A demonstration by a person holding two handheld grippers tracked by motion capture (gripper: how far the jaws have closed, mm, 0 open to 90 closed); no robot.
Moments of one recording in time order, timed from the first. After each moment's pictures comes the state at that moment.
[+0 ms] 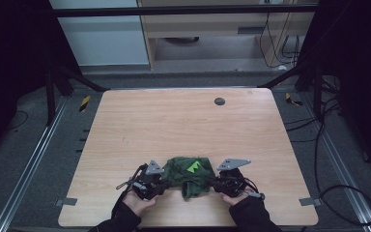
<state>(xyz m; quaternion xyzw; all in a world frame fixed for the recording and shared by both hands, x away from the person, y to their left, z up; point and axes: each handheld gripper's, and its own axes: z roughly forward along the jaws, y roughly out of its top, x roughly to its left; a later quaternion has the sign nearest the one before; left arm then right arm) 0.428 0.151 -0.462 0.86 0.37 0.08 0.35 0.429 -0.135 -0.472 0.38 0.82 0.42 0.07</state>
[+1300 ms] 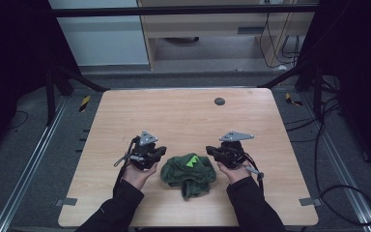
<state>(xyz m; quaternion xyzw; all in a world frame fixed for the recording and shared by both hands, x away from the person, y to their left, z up) 0.491 0.149 -0.427 0.80 0.42 0.16 0.40 0.492 -0.134 -0.439 0.42 0.77 0.46 0.13</state>
